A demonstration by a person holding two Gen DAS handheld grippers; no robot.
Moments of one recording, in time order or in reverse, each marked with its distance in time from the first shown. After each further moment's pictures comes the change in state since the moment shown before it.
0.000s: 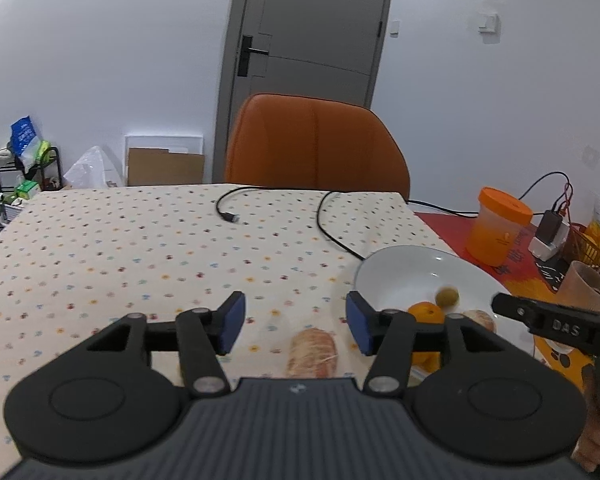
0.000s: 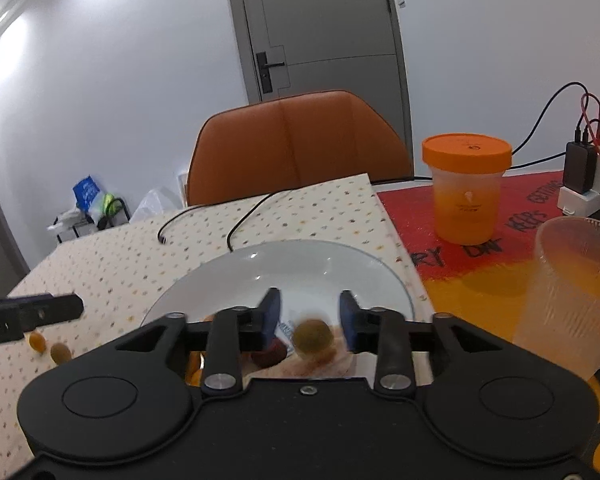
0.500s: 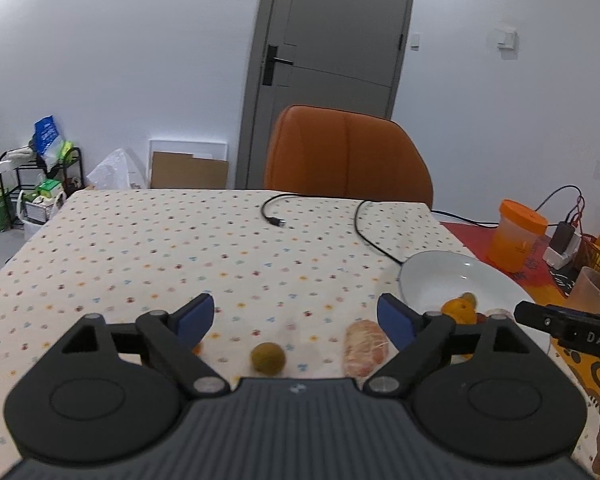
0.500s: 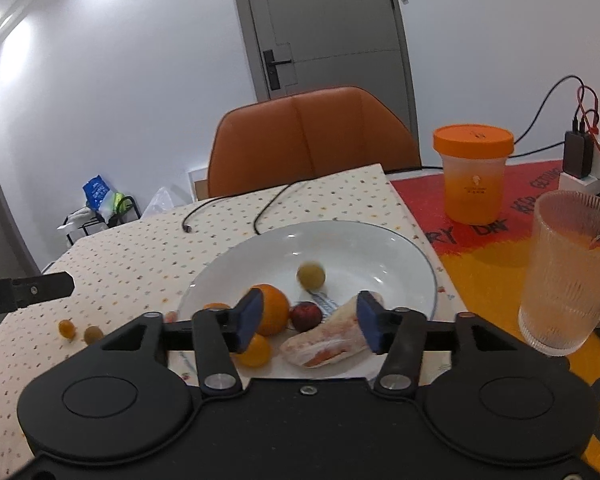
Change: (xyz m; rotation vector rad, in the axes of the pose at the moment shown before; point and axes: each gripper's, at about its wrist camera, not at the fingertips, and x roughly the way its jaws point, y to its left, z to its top) left arm -0.032 0.041 -0.005 -0.030 -0.027 0.043; right arm -0.029 0.020 -0.011 0.018 0.006 0.028
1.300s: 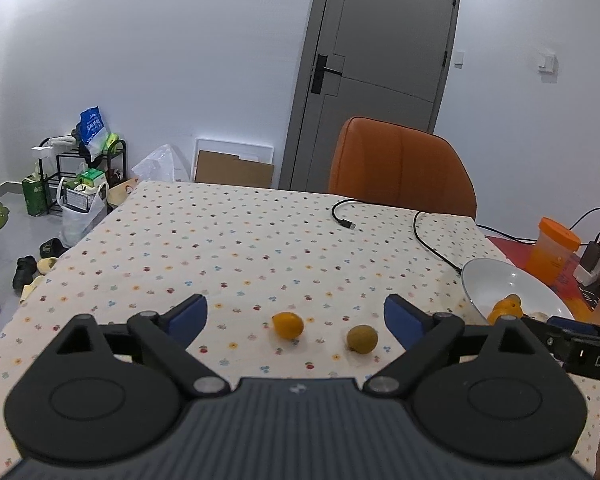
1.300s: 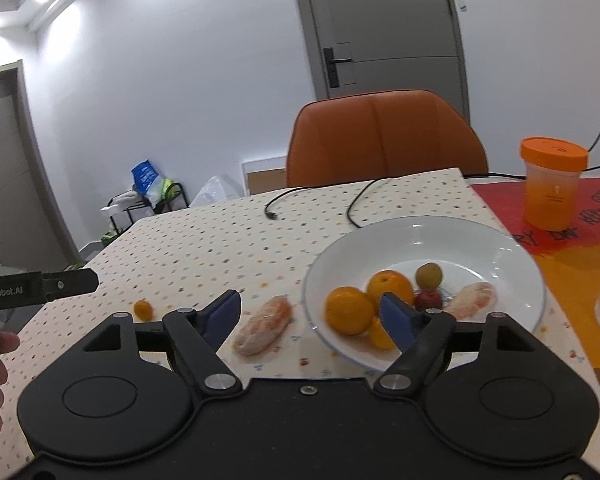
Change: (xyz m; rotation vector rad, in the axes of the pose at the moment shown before) left arm -0.035 0.063 -0.012 -0.069 -0.023 0.087; right arm -0.007 0.077 -0.013 -0.075 0.010 0.121
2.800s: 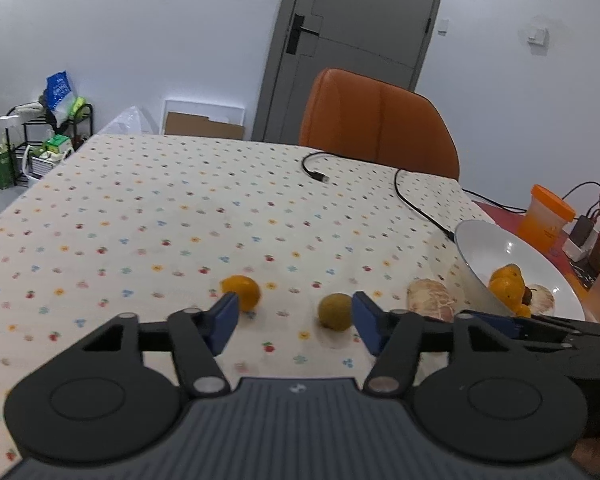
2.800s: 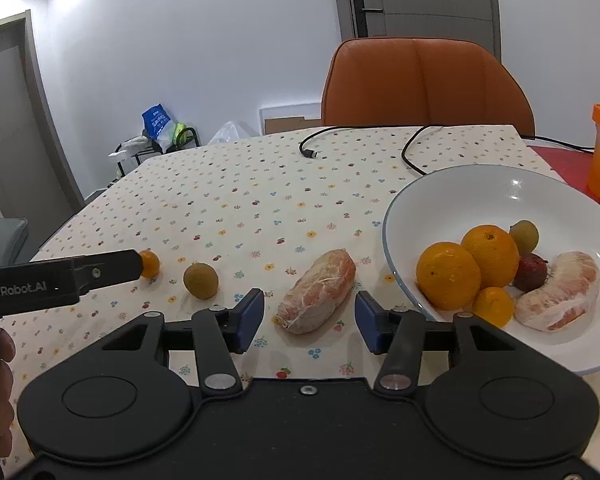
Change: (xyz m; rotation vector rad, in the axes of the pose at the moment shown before) left arm 0.060 -0.015 -0.021 0.002 0.112 -0.092; right arm 0.072 0.041 -0.017 -0.058 0.152 0.022
